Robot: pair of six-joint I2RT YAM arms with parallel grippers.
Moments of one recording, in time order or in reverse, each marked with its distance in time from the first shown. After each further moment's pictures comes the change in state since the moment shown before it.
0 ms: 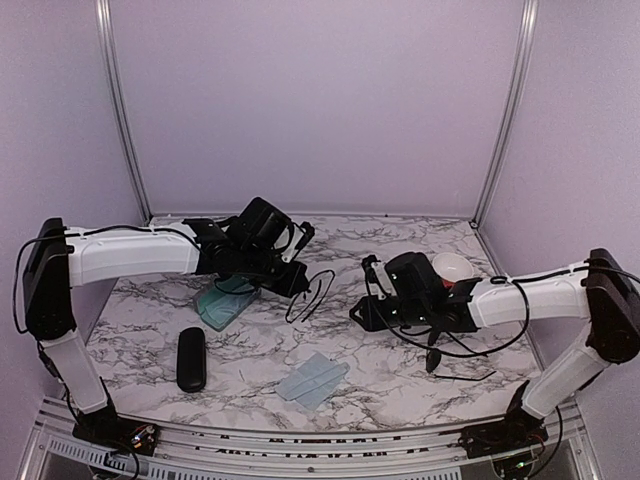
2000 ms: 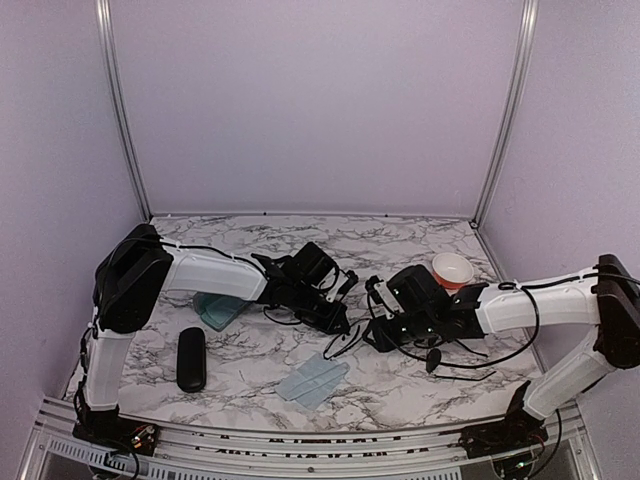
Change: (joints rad) left arm -0.068 0.410 0.157 0.158 0.252 -0.042; right arm 0.025 -0.042 -0.029 -0.196 0.026 -0.091
